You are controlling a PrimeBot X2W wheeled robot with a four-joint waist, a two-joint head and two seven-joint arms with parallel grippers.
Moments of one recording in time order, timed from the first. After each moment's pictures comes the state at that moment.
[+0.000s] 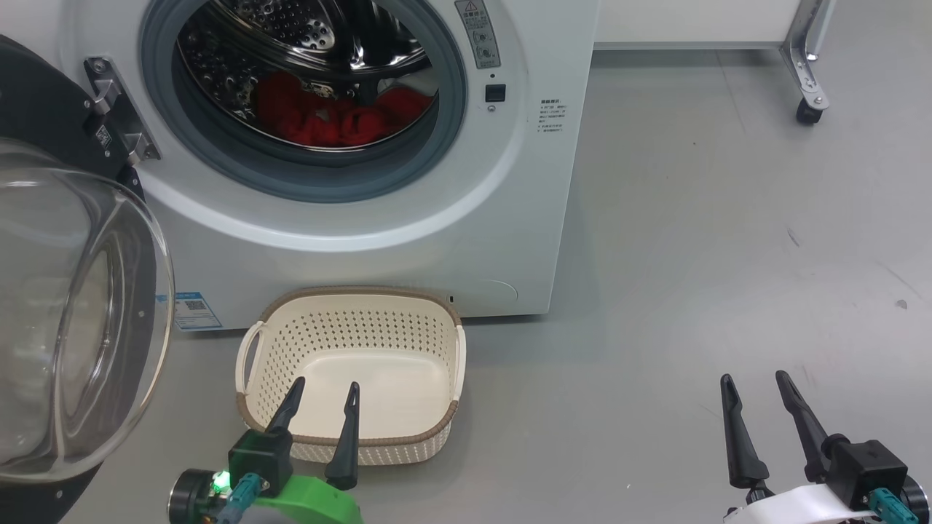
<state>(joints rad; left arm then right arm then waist) -0.06 0.04 -0.36 0.32 -0.35 0.08 -0.26 0.18 -0.04 0.03 0.08 0.22 0.07 -0.26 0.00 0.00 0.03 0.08</state>
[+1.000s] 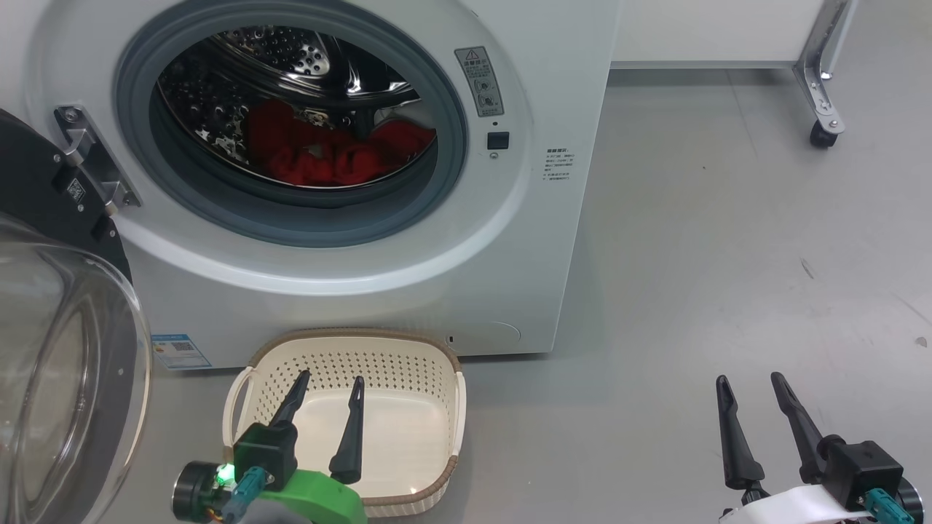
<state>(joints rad) -0.08 0.04 -0.38 0.33 -0.35 0.08 -0.26 0.18 -0.04 0.05 0.08 0.24 0.06 -0.26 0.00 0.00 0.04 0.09</state>
